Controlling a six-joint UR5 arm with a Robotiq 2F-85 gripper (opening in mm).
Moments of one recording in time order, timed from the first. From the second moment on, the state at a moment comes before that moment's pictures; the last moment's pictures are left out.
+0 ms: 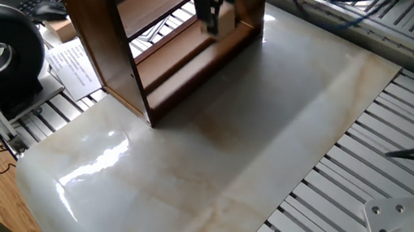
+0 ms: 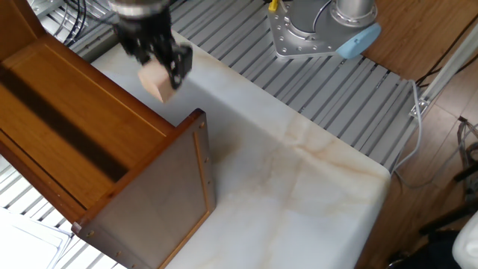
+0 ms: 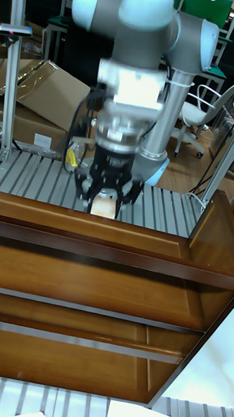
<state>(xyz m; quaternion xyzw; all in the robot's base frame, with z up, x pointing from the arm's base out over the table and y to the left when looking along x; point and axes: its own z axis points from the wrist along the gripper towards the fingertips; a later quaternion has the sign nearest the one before) 0.541 -0.024 0.200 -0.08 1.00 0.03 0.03</state>
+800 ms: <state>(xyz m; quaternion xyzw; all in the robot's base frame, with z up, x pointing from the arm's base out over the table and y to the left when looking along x) 0.521 -0.020 0.120 -0.07 1.00 0.02 0.03</state>
